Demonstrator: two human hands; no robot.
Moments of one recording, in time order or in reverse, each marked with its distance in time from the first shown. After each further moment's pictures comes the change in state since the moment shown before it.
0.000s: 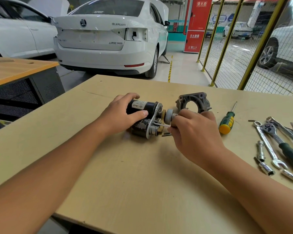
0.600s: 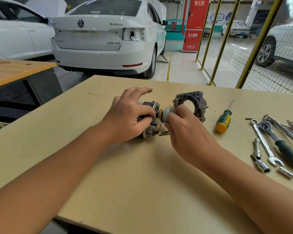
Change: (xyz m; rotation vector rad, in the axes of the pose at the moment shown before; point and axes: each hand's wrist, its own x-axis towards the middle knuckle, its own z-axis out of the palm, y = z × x) left_hand -0.024 0.039 0.004 0.268 0.060 0.480; right_hand 0.001 -0.005 0.002 0.203 0.036 -0.087
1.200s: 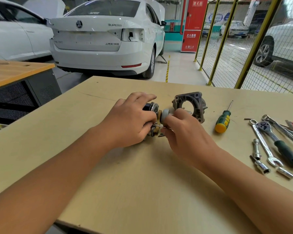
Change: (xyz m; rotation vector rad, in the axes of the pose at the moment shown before) left_hand 0.001 0.017 -0.008 0.242 -0.116 0.068; right_hand 0.000 0.008 0.005 0.002 -0.042 0.013
